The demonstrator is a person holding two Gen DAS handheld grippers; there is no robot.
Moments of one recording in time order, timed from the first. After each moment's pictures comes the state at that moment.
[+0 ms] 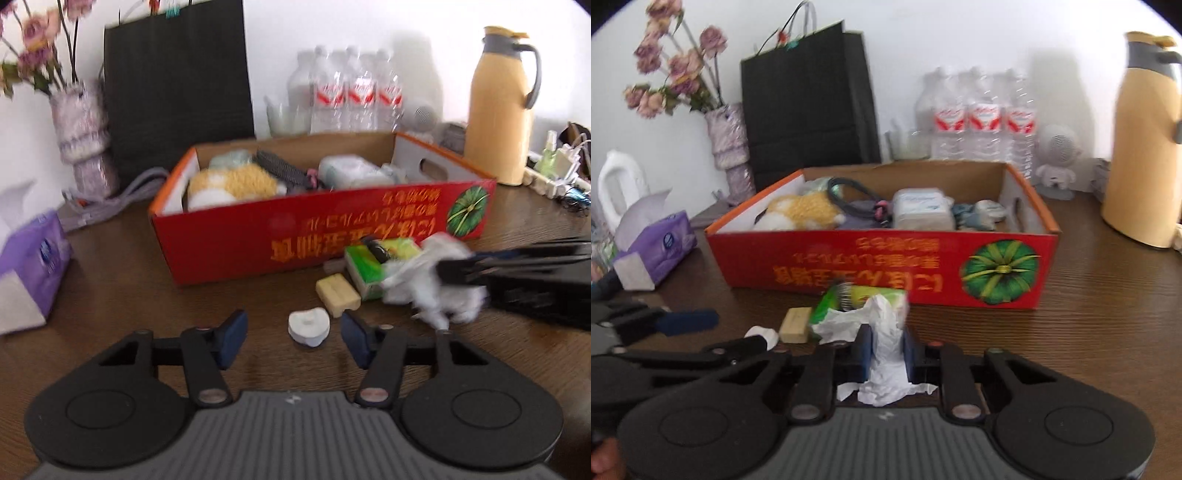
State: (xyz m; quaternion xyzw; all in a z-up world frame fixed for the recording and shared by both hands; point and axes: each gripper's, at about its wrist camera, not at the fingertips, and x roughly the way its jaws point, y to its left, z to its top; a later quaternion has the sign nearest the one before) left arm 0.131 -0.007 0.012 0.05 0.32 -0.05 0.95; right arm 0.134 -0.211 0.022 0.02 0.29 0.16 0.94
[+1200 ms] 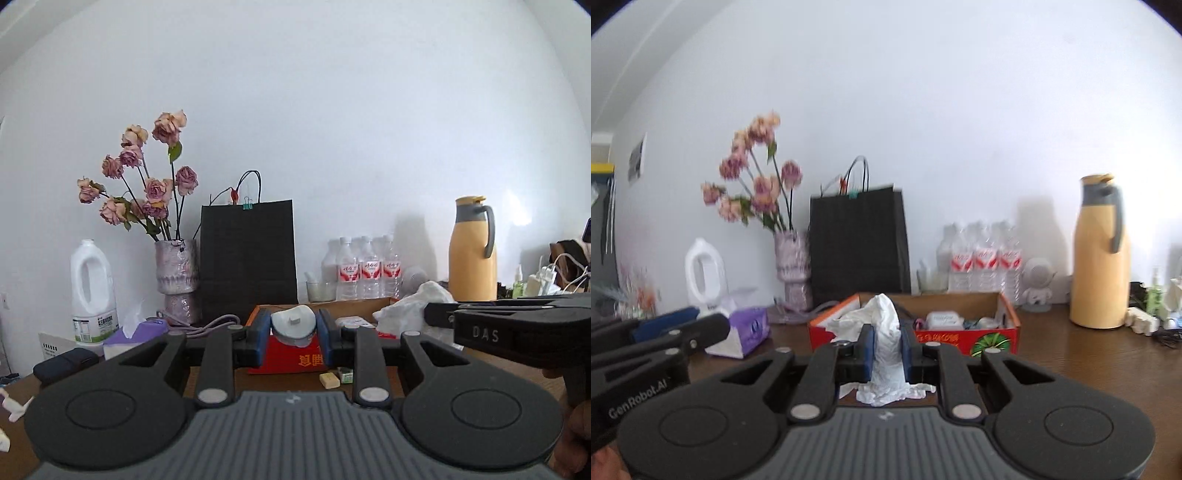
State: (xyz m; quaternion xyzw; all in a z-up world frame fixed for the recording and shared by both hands) left arm -0.120 -0.028 0.075 0.02 0.01 0.01 1.00; right arm -0.064 -0.218 0.073 0.04 0.07 0.17 0.98
